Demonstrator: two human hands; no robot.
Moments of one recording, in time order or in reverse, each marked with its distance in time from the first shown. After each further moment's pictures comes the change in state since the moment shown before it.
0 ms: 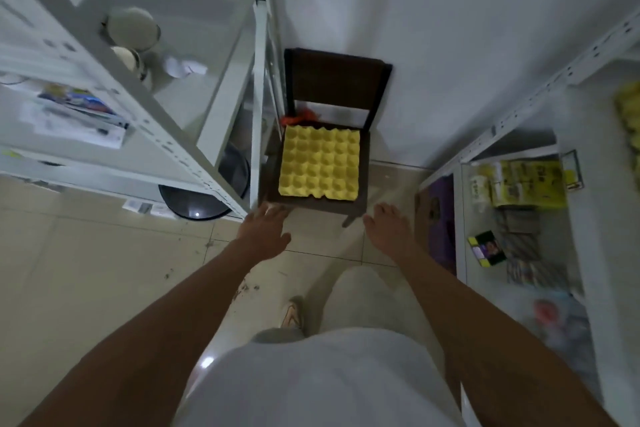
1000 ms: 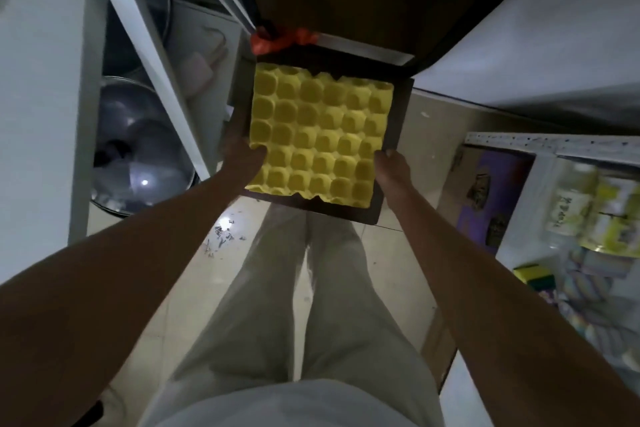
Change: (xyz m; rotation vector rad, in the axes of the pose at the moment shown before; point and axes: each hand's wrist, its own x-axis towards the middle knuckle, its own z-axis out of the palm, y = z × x) left_hand 0.393 -0.055 0.014 -1.055 -0.074 -0.602; right_hand 0.422 0.016 0.044 0.753 -0.196 0.476
